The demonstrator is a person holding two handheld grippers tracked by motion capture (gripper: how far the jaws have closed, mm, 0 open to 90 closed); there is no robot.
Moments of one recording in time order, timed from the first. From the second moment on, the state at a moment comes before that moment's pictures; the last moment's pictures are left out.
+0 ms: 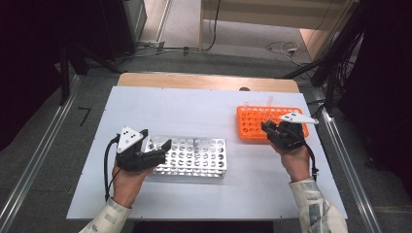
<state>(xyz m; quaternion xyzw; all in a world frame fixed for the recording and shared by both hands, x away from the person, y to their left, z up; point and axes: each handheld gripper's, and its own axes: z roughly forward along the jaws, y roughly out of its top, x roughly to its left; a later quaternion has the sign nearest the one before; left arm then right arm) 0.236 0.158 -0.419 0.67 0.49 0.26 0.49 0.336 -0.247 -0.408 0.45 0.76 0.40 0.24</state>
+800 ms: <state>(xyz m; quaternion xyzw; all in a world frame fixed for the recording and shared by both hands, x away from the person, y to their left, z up) 0.224 0.133 -0.406 0.69 0.45 0.22 0.53 0.275 -0.135 -0.402 0.28 0.85 0.43 0.15</state>
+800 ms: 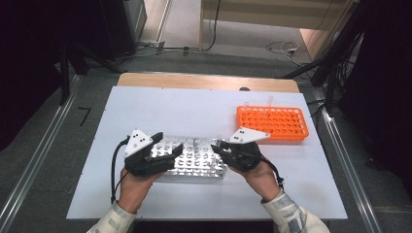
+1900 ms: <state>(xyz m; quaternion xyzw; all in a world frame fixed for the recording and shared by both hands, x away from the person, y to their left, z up) 0.214 0.098 -0.398 0.74 0.36 0.19 0.54 0.256 -0.090 -0.408 0.23 0.87 0.43 0.10</state>
